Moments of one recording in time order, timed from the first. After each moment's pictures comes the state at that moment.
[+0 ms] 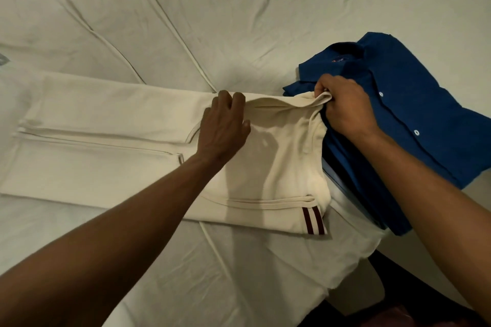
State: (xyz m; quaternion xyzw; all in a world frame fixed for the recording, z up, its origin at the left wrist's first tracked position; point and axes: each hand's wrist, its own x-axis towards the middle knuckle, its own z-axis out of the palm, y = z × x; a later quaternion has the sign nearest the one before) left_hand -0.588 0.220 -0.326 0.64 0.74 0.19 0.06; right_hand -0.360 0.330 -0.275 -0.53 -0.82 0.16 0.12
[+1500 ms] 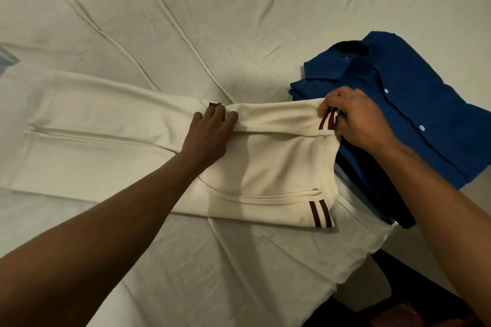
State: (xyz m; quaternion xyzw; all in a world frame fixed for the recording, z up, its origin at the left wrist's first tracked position) left_hand -0.635 0.194 -0.346 0.74 0.67 -0.01 -0.03; right_hand -0.340 0.307 -0.274 -0.49 -0.85 0.19 0.08
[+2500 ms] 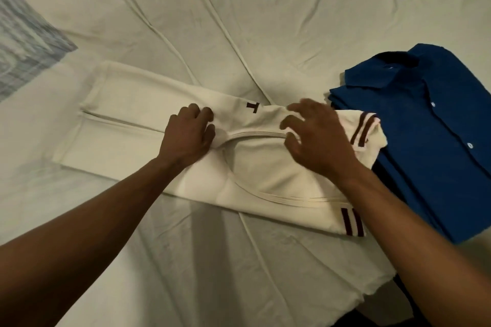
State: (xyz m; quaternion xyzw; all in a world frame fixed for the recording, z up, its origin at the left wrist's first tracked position) left_hand -0.732 0.130 -0.338 0.63 0.76 0.11 0.05; right_hand -0.458 0.234 -0.281 -0.35 -0.93 0.10 0.12
